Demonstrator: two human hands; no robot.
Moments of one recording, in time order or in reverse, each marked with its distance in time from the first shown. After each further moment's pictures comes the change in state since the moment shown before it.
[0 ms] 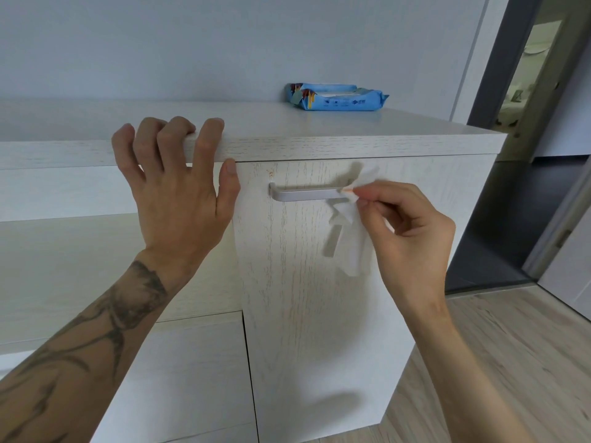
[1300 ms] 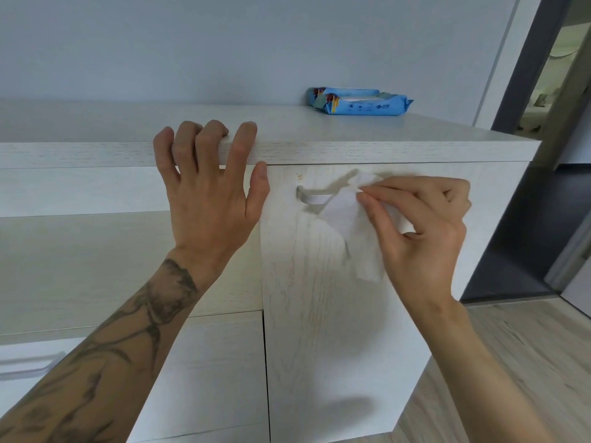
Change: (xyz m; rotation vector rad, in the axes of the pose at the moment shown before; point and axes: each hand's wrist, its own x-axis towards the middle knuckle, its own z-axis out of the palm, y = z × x) left_hand -0.002 -0.001 -0.001 -0.027 -0.078 -0.020; right_hand 0.005 0.005 0.013 -0.483 0.099 -0.428
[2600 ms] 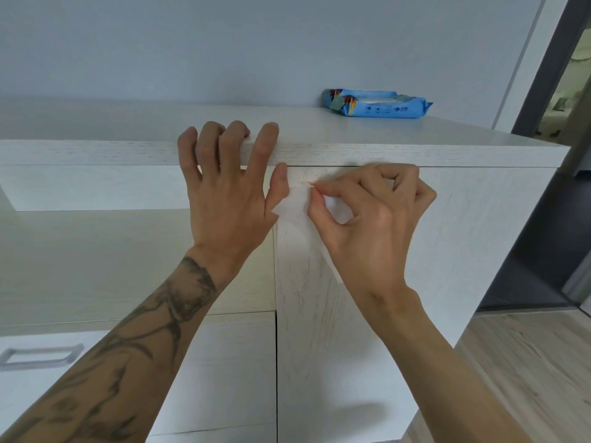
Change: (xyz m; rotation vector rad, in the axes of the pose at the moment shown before) left_hand 0.001 -0.001 -0.002 0.043 -0.013 0.011; right_hand 0.009 -0.060 0.051 -0.113 0.037 -0.022
